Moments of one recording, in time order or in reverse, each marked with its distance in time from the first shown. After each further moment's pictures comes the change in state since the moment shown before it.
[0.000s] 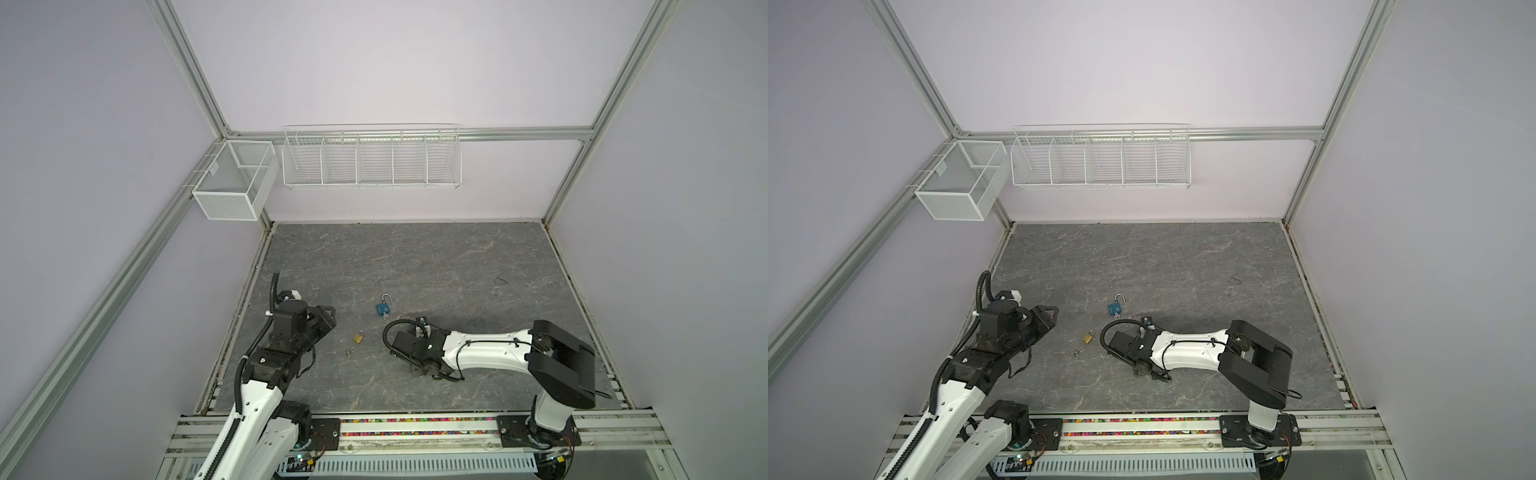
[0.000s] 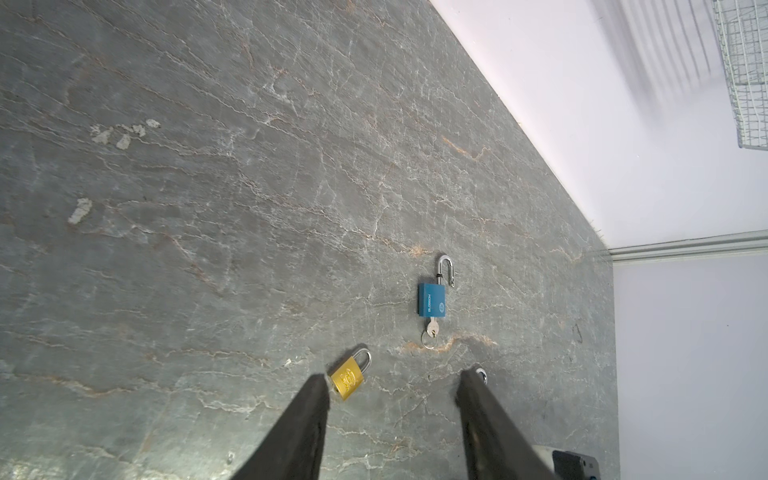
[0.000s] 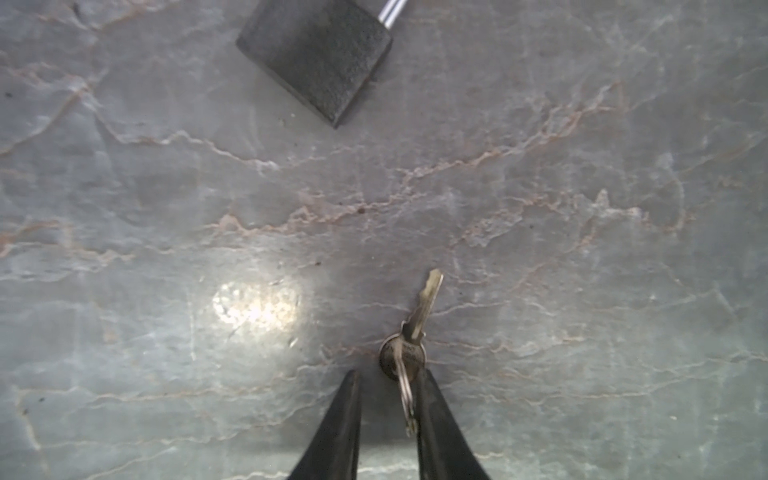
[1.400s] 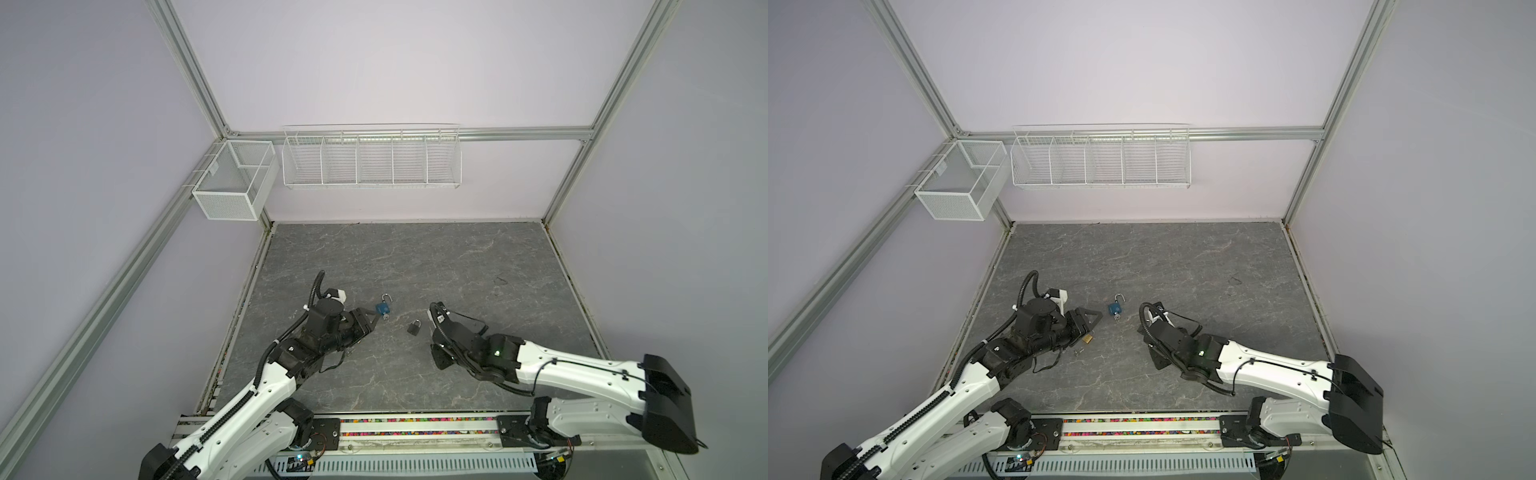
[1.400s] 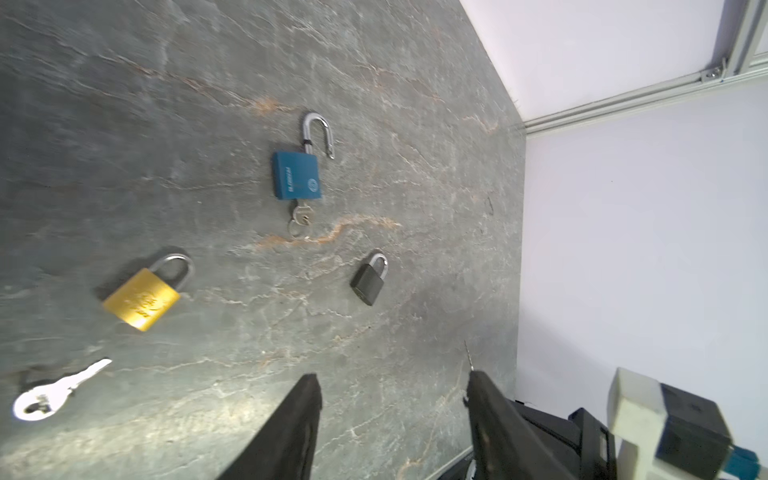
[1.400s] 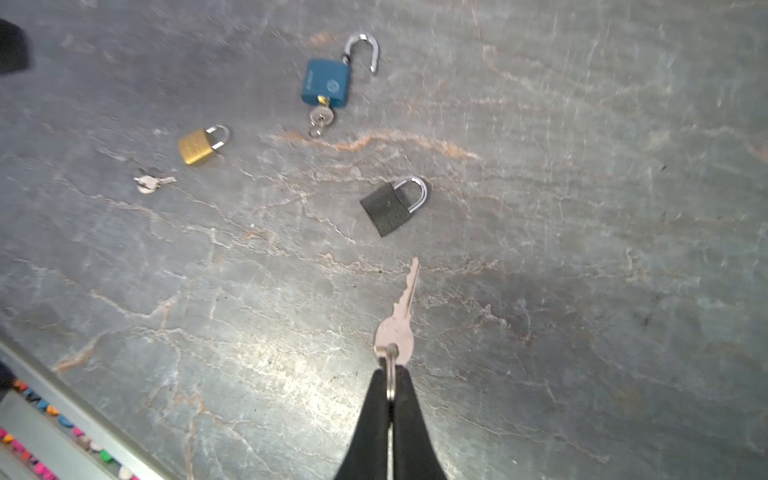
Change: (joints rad) left arm -0.390 0.179 0.004 0.243 0.118 -0.230; right arm -0.056 -0.612 -0.279 0.236 0.039 -0.523
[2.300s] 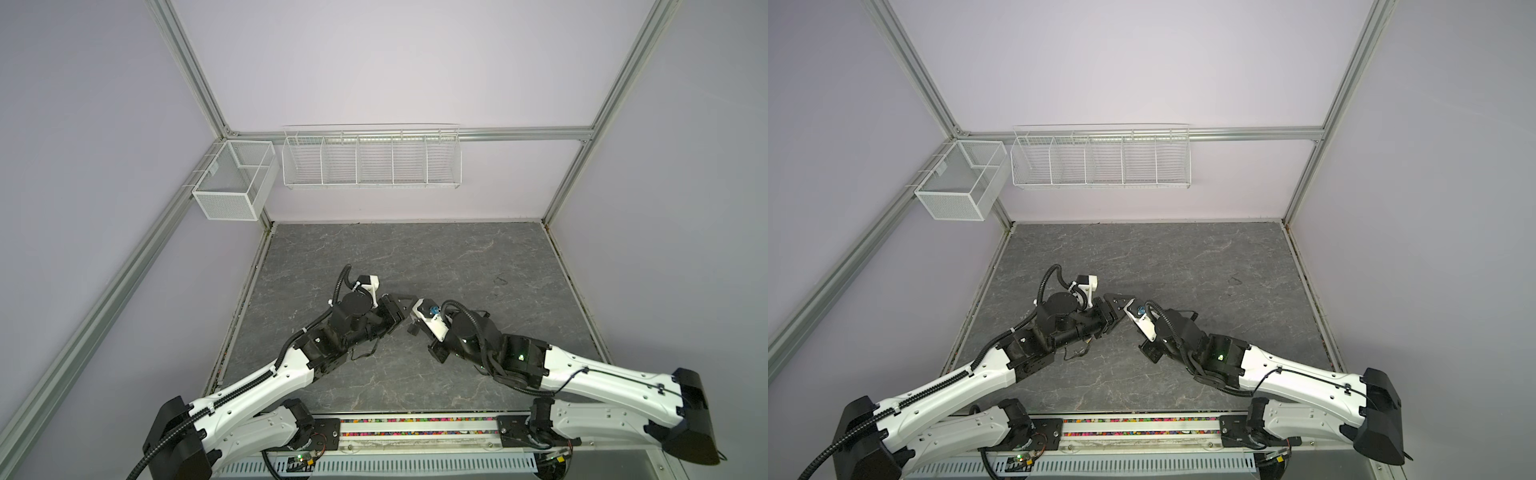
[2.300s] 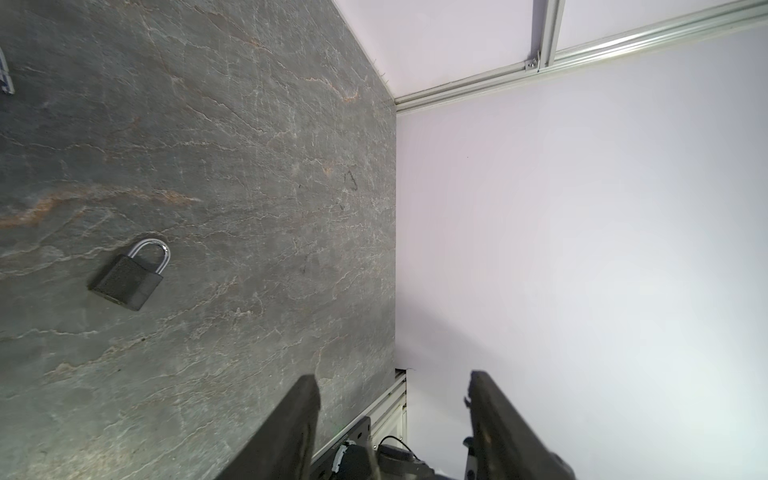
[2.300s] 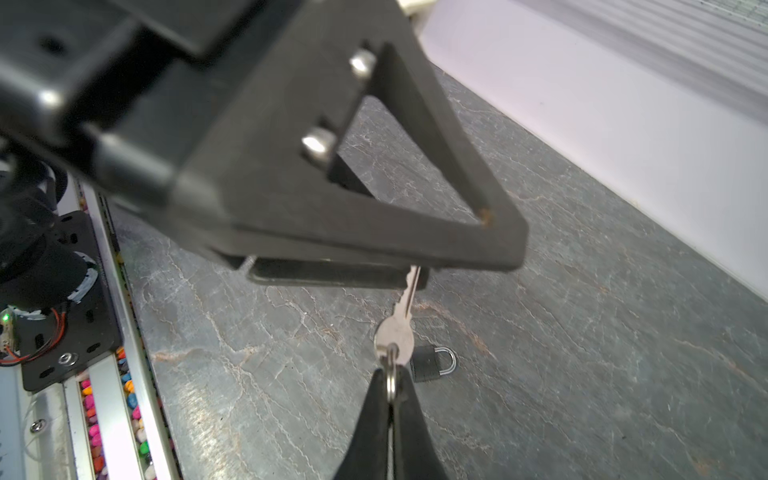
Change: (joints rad) left arm -0.239 0.159 0.108 0.336 -0.069 -0.224; right arm 0.049 -0.060 0.080 0.232 -0.071 -0.487
